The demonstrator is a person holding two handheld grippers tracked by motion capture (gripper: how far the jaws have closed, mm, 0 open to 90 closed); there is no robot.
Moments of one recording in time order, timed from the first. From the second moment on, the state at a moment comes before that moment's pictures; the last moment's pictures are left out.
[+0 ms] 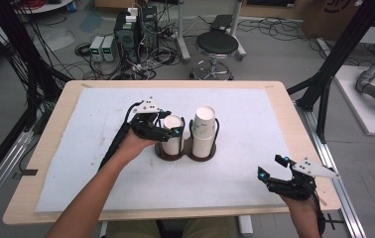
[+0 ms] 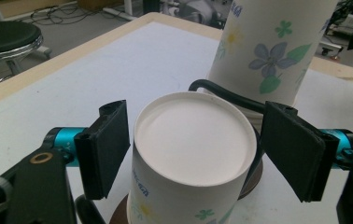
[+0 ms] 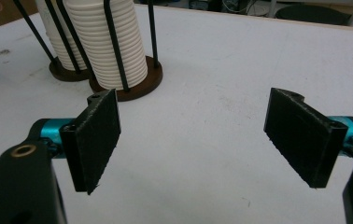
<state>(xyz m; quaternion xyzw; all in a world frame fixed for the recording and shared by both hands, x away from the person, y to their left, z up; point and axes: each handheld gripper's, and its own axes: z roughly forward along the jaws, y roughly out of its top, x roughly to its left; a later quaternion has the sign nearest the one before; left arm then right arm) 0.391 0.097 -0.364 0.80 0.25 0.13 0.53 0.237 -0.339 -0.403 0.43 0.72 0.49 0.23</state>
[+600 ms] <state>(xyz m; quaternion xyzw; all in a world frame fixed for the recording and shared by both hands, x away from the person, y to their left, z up) 0.391 0.101 -0.358 0.79 0.25 0.13 0.54 0.237 -0.340 -0.403 0.43 0.72 0.49 0.23</state>
